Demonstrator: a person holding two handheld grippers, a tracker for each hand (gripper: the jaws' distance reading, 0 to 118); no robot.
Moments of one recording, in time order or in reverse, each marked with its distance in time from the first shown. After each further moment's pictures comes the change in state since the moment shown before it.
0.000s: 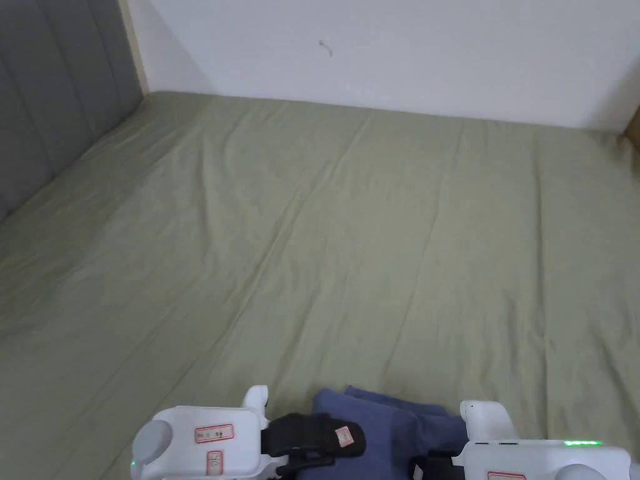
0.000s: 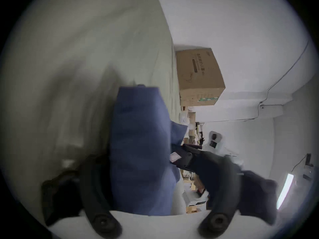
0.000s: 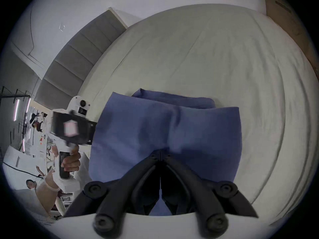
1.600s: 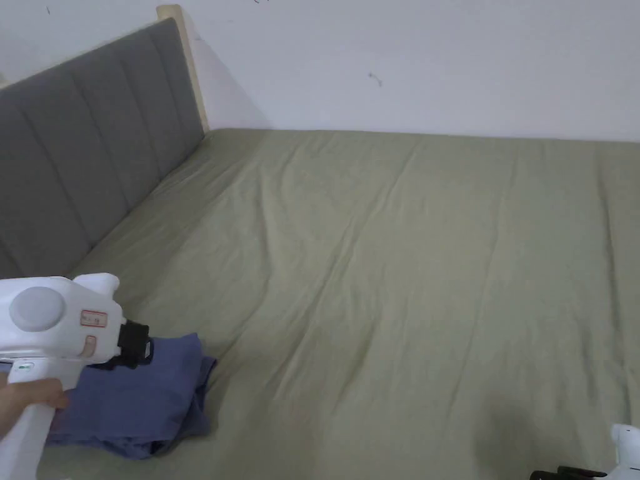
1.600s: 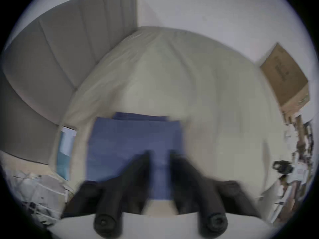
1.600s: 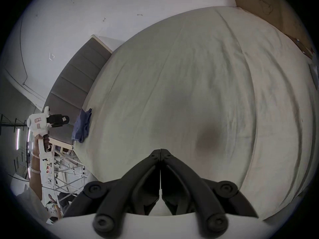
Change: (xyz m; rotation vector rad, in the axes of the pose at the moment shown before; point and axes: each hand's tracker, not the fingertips) left arm 0.110 0.098 0.245 0.325 1.035 -0.341; right arm 0.025 -0.008 0.039 0.149 -0.014 -0.192
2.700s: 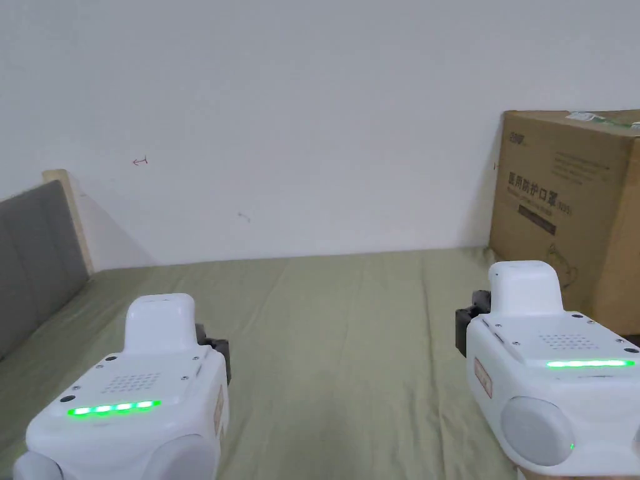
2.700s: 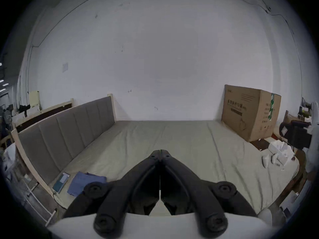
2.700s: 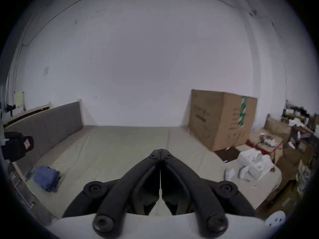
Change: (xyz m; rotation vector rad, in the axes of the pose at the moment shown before) left arm 0.327 -0.138 0.179 0.815 0.064 -0.229; right arm -0.110 0.010 0.233 0.932 -0.541 0.321
